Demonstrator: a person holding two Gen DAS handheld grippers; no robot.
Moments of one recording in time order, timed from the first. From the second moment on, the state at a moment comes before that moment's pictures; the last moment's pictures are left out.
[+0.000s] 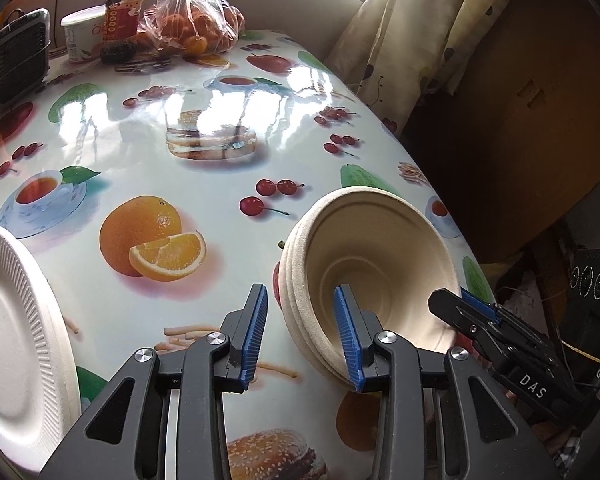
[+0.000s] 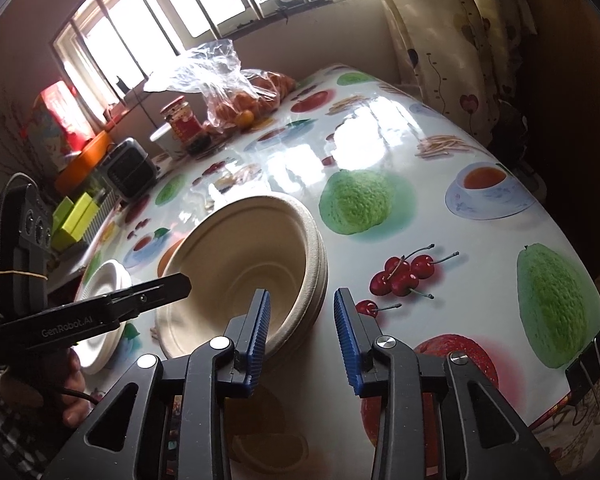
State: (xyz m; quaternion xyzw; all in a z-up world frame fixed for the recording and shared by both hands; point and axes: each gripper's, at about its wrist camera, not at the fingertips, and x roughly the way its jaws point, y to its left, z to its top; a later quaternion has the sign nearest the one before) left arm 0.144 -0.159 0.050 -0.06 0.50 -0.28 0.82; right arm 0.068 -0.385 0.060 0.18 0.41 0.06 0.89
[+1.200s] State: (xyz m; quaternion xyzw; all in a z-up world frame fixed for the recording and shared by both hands) left arm 0.142 -0.163 0.053 -0.05 0.50 -0.27 0.82; right arm 0.074 -0.390 0.057 0.19 0.41 0.05 0.89
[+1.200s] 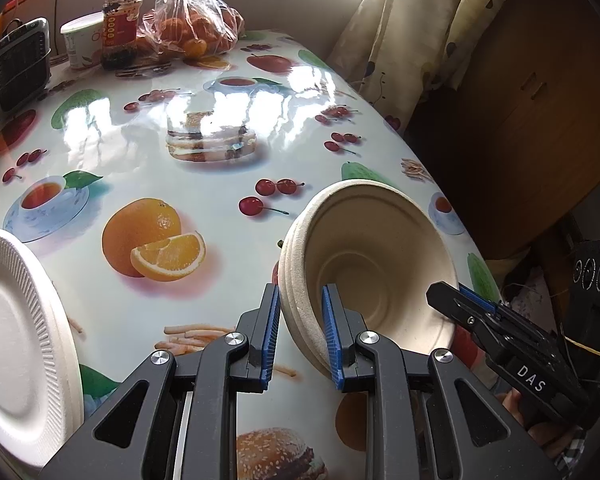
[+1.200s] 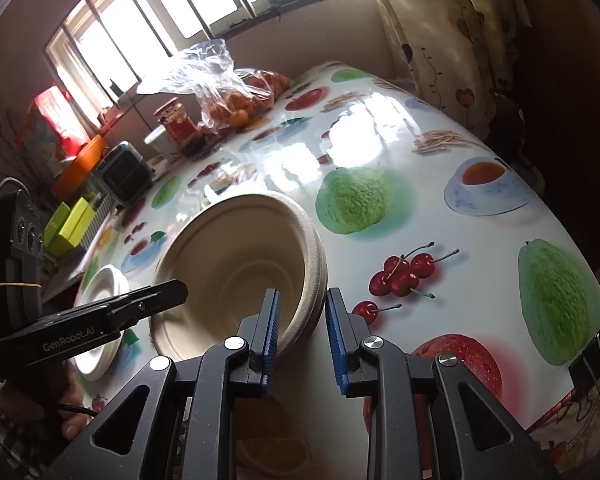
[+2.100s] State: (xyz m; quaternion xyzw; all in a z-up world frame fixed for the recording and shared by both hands) left arm 0.139 -0.148 0.071 -0.05 0.49 -0.24 0.84; right arm 0.084 -0.375 0.077 0.18 0.40 0.07 0.90
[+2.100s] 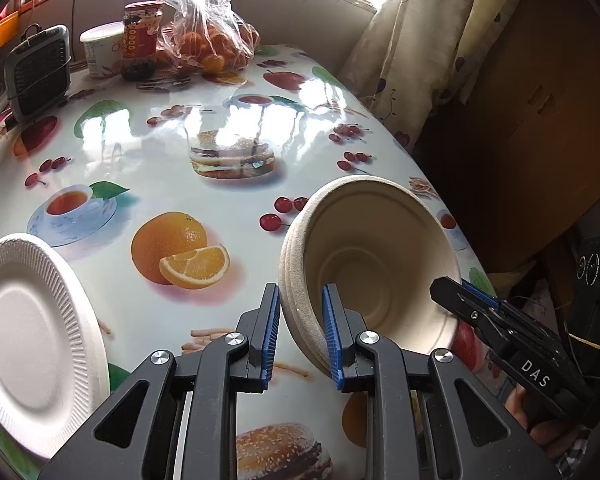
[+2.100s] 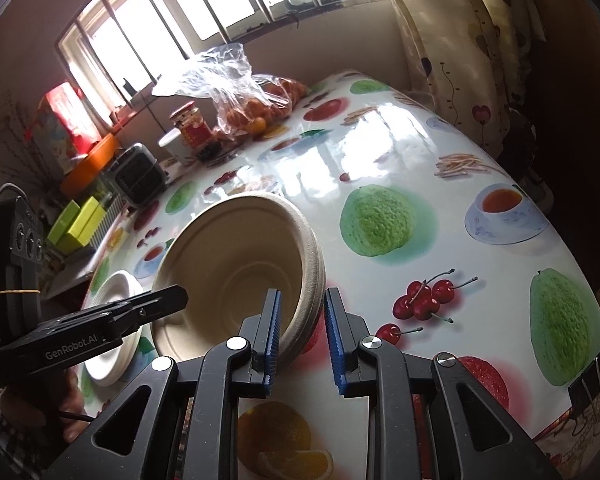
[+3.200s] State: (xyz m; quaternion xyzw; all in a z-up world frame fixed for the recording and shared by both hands) left arm 0.129 -0.081 0.093 -0.09 0.46 -0.16 0.87; right arm 0.110 -0.308 0.099 0.14 0.40 0.15 0.89
